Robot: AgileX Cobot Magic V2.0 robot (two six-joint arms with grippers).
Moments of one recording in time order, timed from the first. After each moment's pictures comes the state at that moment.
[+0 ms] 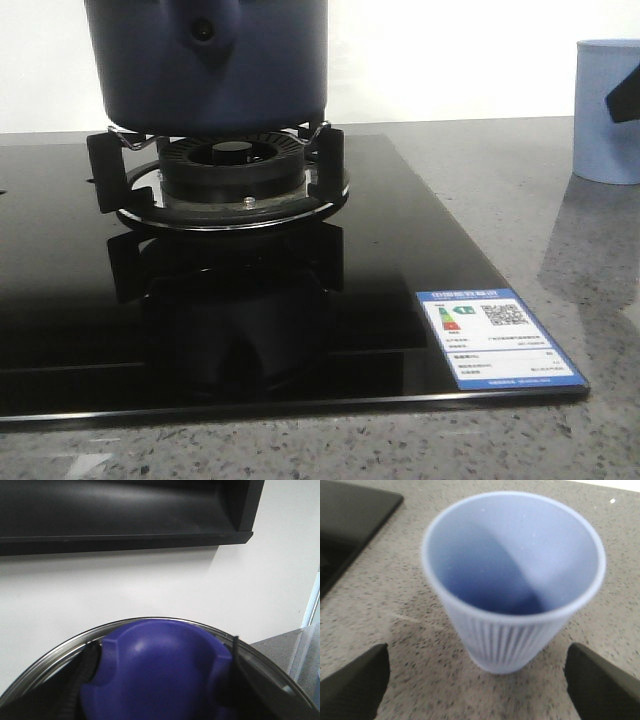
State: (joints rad) left arm -0.37 1.08 -1.12 -0.67 0.14 0.57; right arm -0.28 1.31 -0.76 -1.84 -0.53 1.54
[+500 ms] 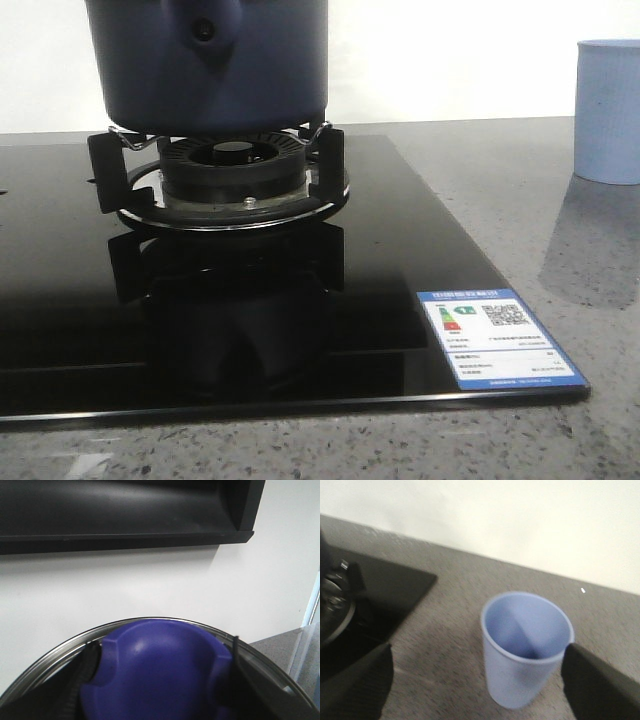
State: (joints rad) left arm -0.37 1.09 -1.12 -0.67 0.14 0.57; right arm -0.33 0.97 -0.72 -1.83 -0.64 1.58
